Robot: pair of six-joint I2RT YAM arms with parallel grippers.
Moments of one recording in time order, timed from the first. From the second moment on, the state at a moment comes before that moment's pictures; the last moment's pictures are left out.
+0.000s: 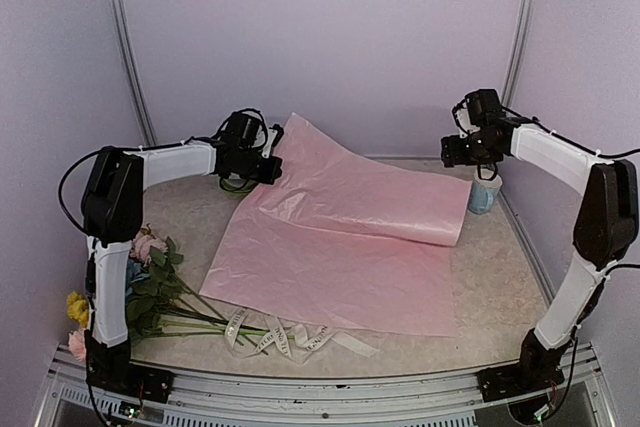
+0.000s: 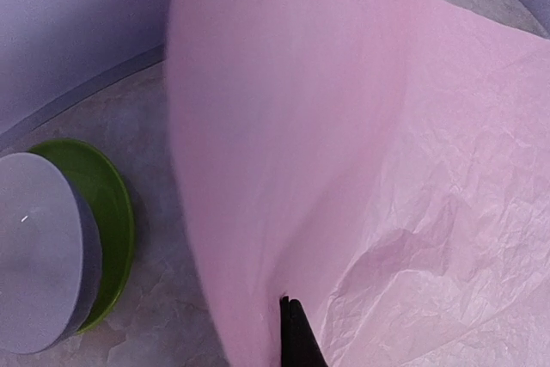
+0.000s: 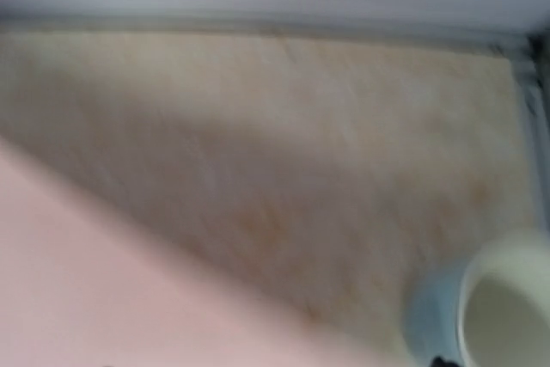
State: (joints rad) left arm -0.45 2.17 1.74 -0.28 0.12 -0.01; right arm 0.22 1.75 1.54 -0.51 0.13 0.07
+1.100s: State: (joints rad) left arm -0.54 2.23 1.78 -0.17 -0.04 0.14; right arm 0.64 1.61 0.84 -0.44 -0.06 0.25
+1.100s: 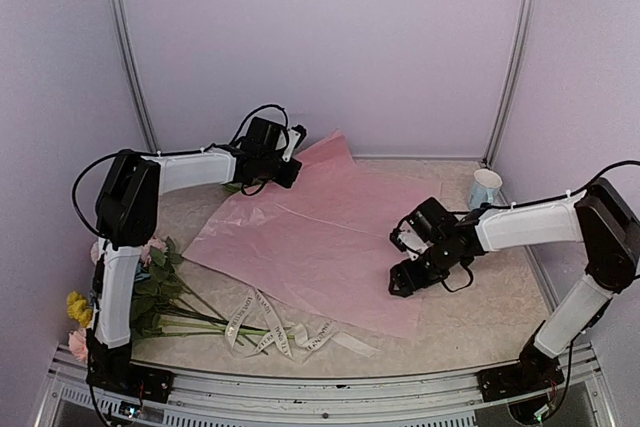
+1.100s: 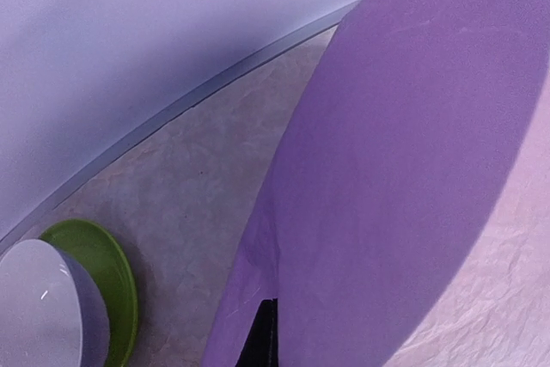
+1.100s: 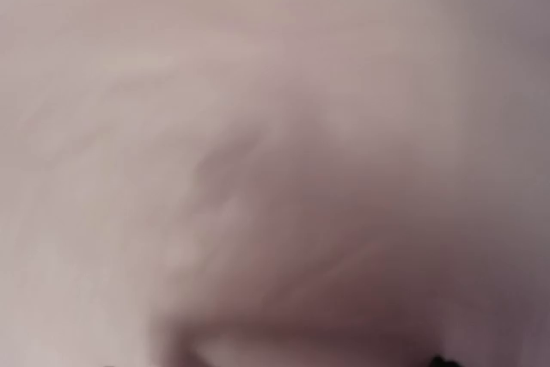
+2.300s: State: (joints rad) left arm -0.67 2.33 2.04 -0.07 -0.27 0.11; right arm 0.61 1.50 0.92 -0.44 -0.20 0.31
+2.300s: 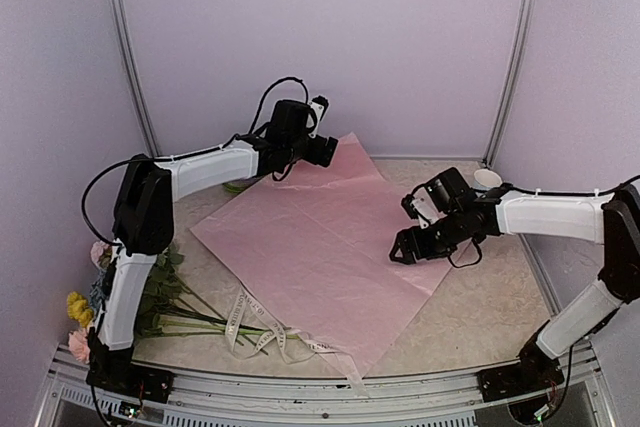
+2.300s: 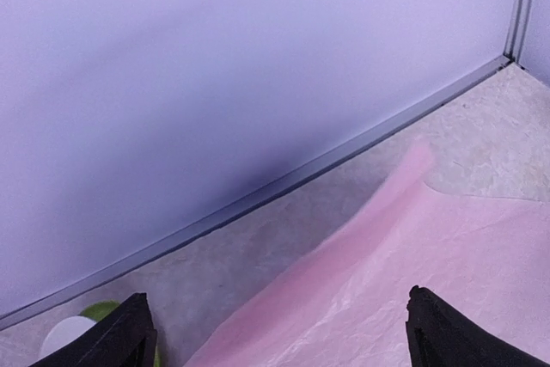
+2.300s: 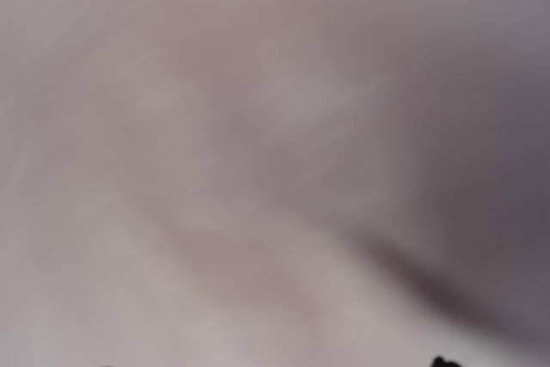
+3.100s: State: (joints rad) left arm -0.84 1.22 0.76 -0.50 -0.53 -0.95; right arm 0.65 1.59 0.96 -0.31 -0.05 0.18
